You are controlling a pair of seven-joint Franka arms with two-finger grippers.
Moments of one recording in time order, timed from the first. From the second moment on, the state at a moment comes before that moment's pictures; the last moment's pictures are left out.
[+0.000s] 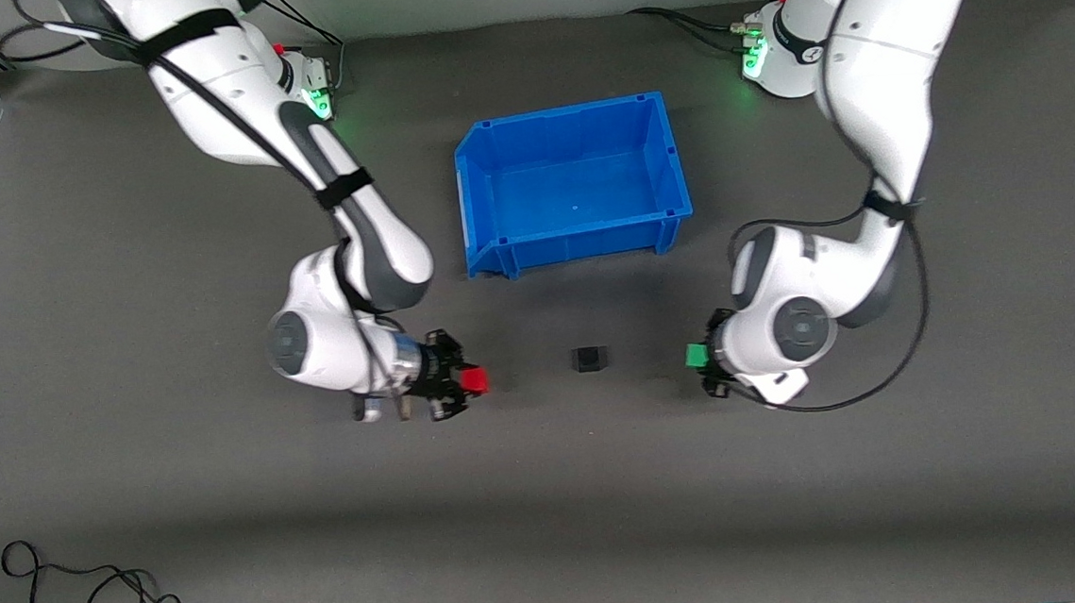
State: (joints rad) left arm -0.32 0.71 -0.12 -1.61 -0.10 2.24 -1.81; right arm 0.58 0.72 -0.11 -1.56 0.66 2.34 1.53
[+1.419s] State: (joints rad) left arm -0.48 0.78 -0.12 -1.59 -0.15 2.42 -2.16; right arm 0.74 0.91 -0.11 -1.42 0.66 2.52 1.70
